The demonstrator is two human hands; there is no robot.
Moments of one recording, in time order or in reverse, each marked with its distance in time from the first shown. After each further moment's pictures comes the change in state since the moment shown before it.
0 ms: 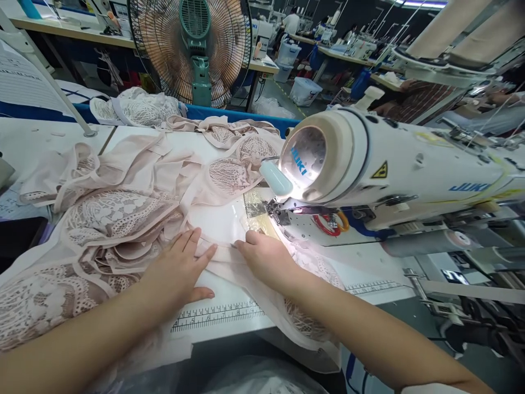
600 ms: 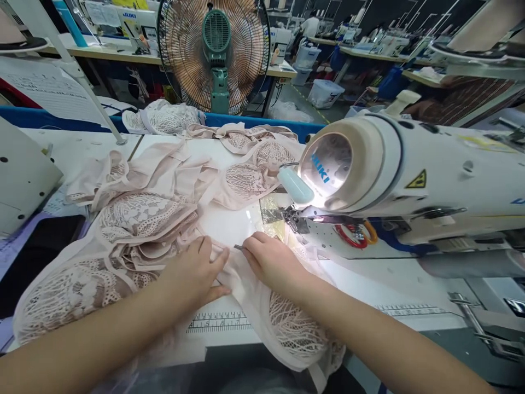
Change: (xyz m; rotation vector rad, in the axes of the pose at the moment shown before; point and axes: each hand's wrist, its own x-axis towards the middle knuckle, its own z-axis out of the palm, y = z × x) left_hand -0.007 0.006 -0.010 -0.033 0.045 0.005; right_hand 0.015 -0.016 -0.009 0.121 -0.063 -0.001
